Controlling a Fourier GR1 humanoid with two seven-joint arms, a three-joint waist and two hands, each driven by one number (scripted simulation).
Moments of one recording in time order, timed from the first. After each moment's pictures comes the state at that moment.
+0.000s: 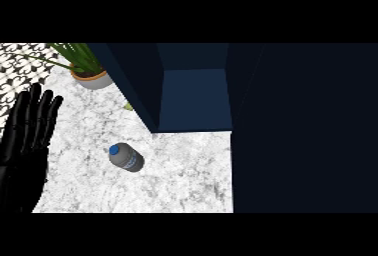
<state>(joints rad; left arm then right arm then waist) 0.03 0.13 -0.02 -2.10 -0.03 0.00 0.00 0.00 -0.11 0.06 -2.10 0.04 -0.01 -0.02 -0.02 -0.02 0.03</state>
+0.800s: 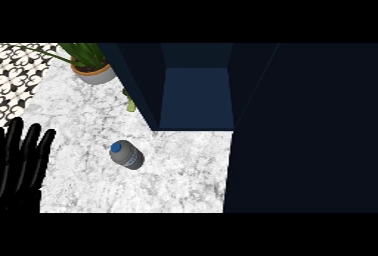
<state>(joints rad) 0.25 0.01 -0.14 -2.33 0.05 0.08 0.15 0.20 -0.10 0.20 -2.37 -0.04 0.08 0.16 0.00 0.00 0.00</state>
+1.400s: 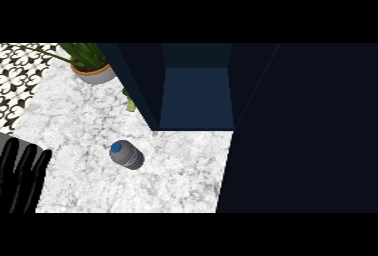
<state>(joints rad) 0.37 0.01 -0.22 -2.44 0.00 0.13 0.24 0.17 -0.04 0.38 -2.46 0.07 0.00 0.32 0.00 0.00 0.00</state>
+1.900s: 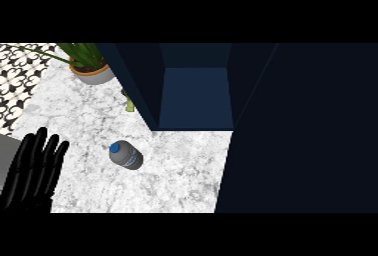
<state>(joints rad) 0.33 0.03 -0.19 -2.31 -0.04 0.11 0.23 0.17 -0.05 0.43 -2.48 0.07 -0.03 0.36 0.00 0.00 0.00</state>
